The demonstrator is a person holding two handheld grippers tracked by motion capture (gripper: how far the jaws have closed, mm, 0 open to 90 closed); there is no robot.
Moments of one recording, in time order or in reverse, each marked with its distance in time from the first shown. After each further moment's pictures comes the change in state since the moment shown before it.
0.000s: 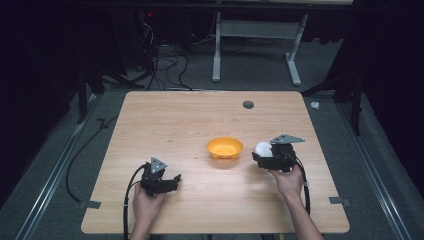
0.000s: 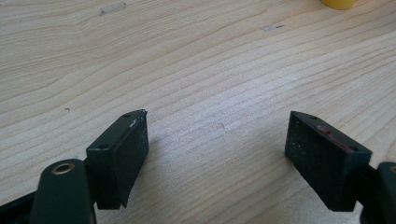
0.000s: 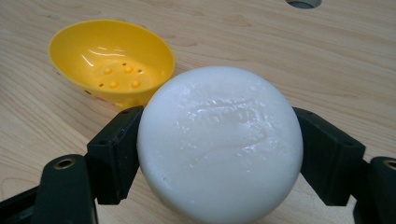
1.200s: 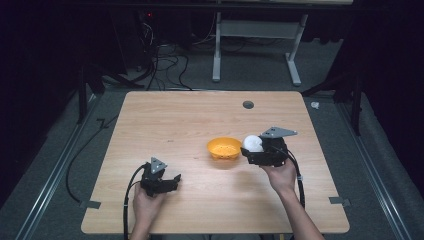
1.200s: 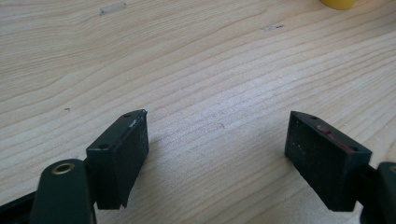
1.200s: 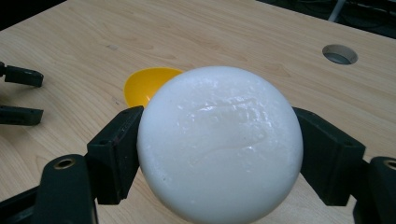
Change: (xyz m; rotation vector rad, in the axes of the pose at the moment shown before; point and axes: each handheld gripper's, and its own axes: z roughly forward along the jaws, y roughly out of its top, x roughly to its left) left arm 0.000 0.000 0.000 -0.001 0.000 -0.001; right arm 0.034 0.037 -0.015 -0.056 0.082 -0.090
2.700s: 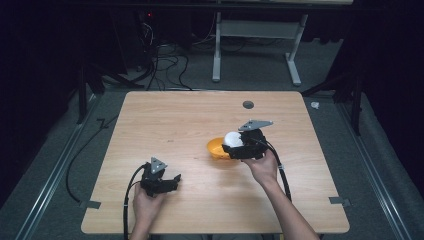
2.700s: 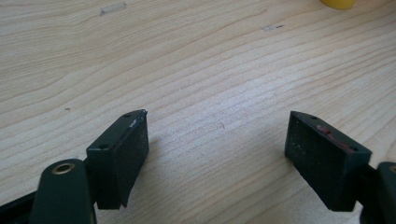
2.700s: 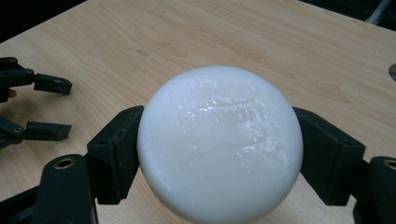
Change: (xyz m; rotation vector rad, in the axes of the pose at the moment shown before) left arm 0.000 0.000 0.000 0.002 0.000 0.001; right arm 0.025 0.030 0.039 0.049 0.094 -0.042
